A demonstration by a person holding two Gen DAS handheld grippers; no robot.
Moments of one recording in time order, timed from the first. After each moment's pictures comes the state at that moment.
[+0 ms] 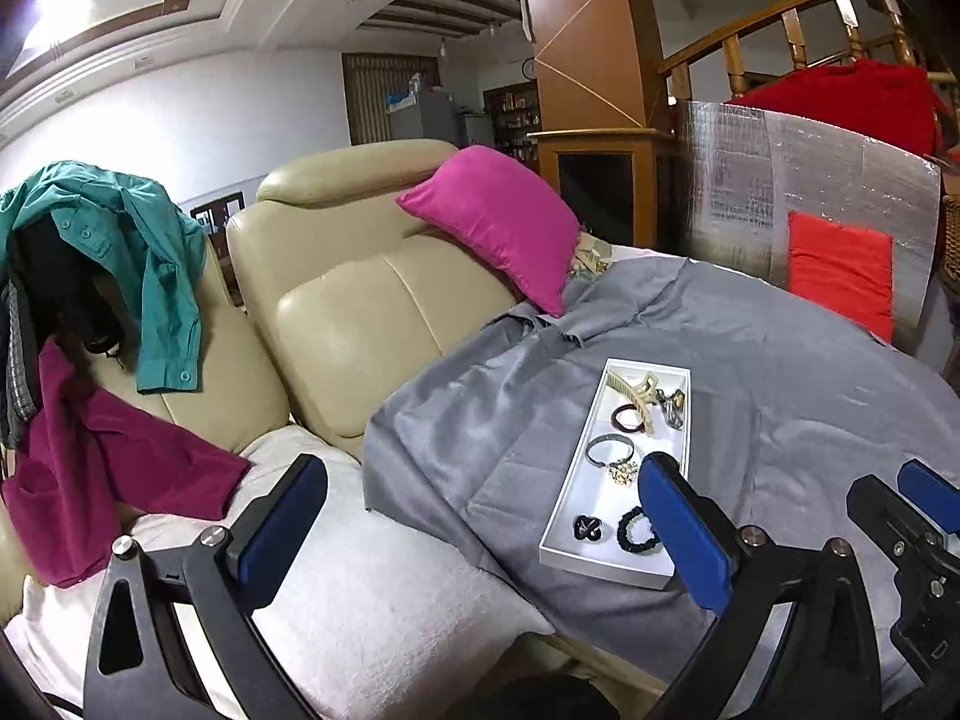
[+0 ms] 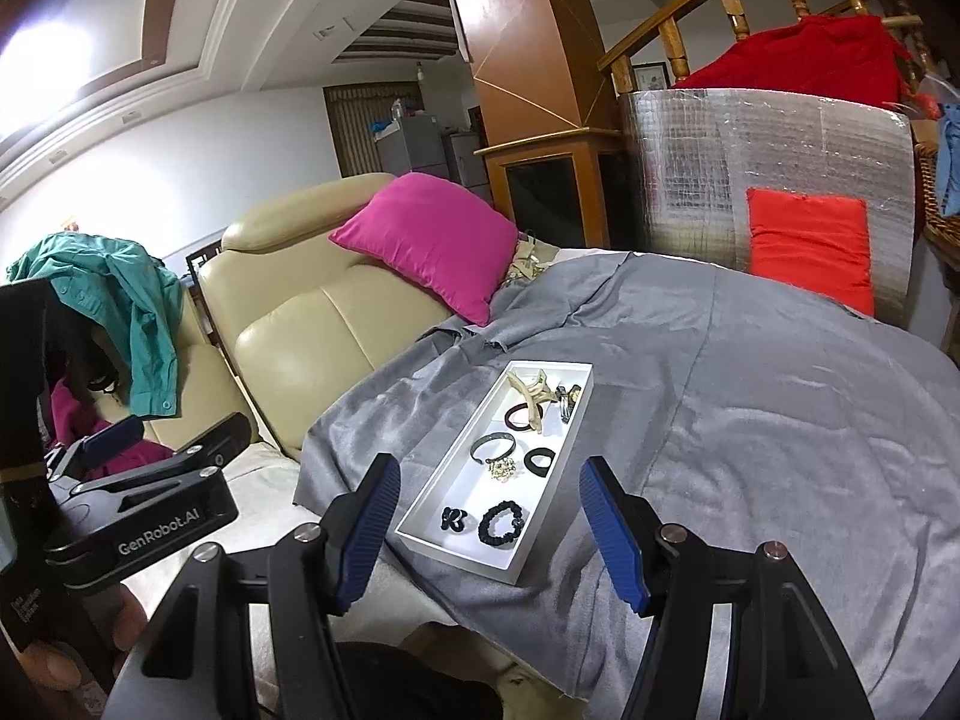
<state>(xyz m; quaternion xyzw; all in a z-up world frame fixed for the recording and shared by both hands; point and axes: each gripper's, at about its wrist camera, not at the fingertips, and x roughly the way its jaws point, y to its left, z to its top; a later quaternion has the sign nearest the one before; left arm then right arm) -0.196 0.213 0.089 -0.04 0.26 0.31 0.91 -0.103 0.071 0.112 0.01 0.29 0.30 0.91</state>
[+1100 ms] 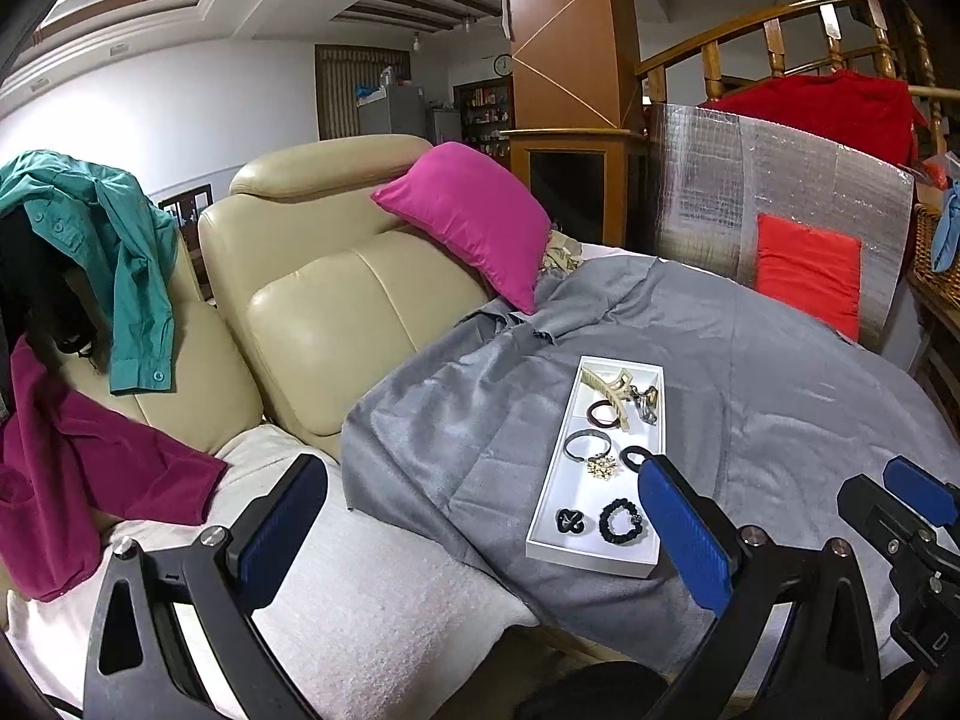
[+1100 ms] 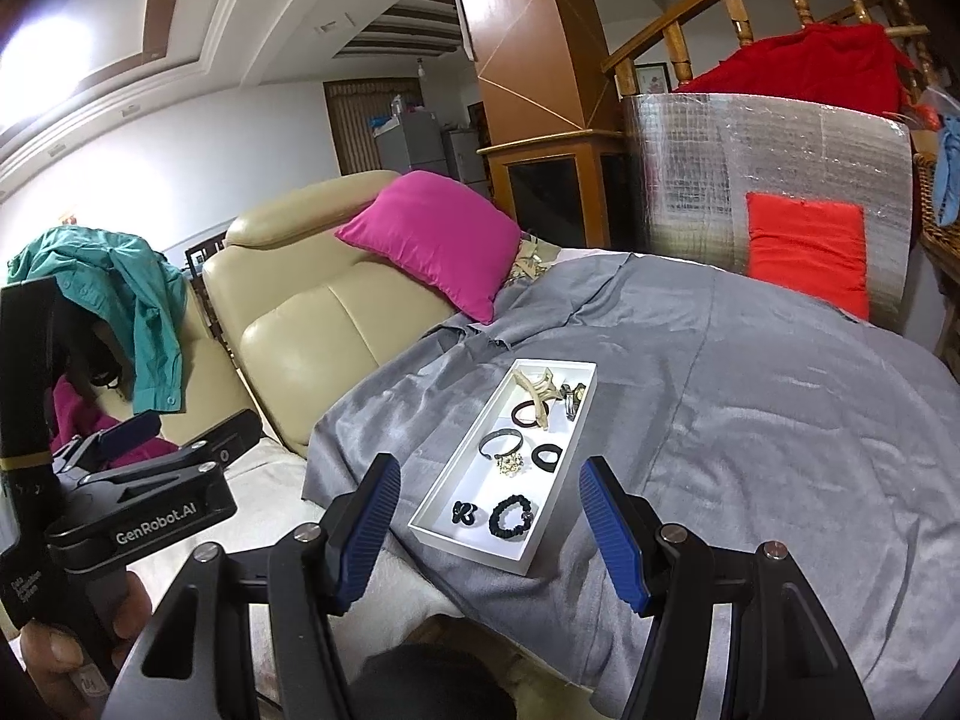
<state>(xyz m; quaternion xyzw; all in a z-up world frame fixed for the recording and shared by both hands) -0.209 0.227 0.095 -0.05 0.26 0.26 0.93 -0.119 0.077 0.126 0.00 0.29 0.30 0.91</state>
